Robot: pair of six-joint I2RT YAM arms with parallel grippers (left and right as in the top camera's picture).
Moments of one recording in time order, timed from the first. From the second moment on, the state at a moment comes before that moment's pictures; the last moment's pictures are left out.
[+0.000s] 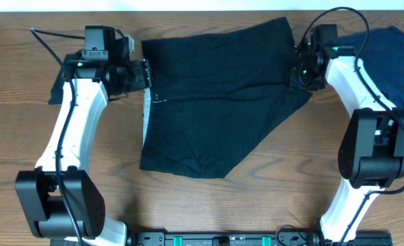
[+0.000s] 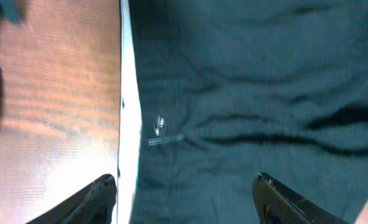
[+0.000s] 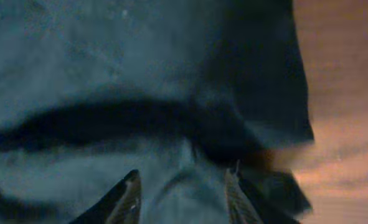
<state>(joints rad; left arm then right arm) -0.02 1.70 1.41 -0.81 0.27 -0.22 0.01 2.06 1.59 -0.84 -0.17 0.10</state>
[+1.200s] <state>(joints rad) -0.09 1.95 1.35 -0.66 0.27 -0.22 -0.02 2.03 1.21 -0.72 -0.63 0.18</state>
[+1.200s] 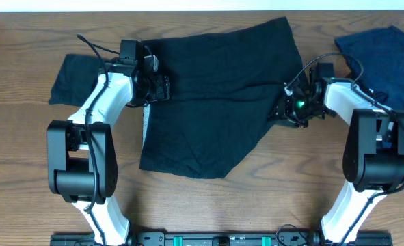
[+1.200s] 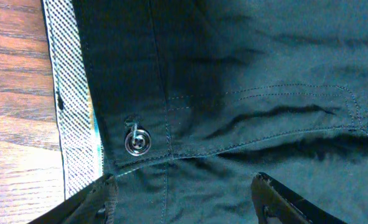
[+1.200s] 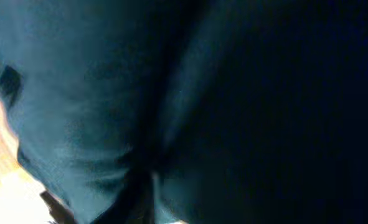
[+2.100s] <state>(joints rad) -0.09 1.95 1.35 -0.68 0.32 -0.22 -0.07 2.02 1.47 -1.06 -0.32 0.20</state>
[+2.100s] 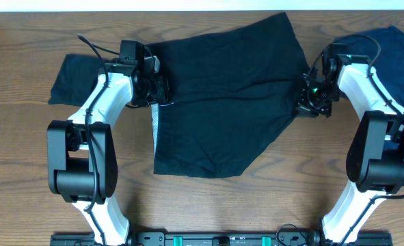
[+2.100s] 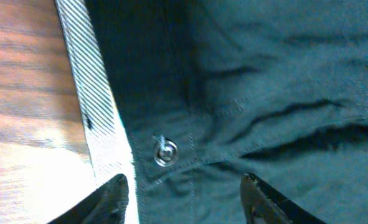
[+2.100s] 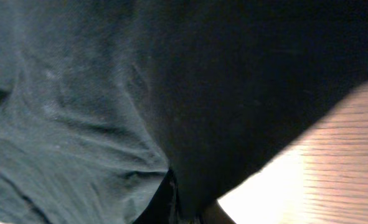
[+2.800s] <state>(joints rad) -0.09 1.87 1.35 -0.82 0.36 -0.21 -0.07 2.02 1.38 -1.08 -0.36 0.14</state>
